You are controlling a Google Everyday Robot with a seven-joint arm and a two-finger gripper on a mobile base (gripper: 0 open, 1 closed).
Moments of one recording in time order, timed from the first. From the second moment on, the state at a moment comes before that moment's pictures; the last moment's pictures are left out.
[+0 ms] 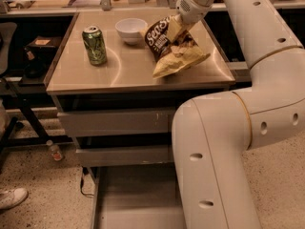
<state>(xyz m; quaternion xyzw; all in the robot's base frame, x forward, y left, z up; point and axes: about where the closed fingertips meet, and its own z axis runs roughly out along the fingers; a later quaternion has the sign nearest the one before) 0.765 -0.093 0.898 -0.34 0.91 0.13 0.20</state>
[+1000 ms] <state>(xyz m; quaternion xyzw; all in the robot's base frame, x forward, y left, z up) 0.765 -0.093 0.898 -0.34 0.91 0.13 0.20</state>
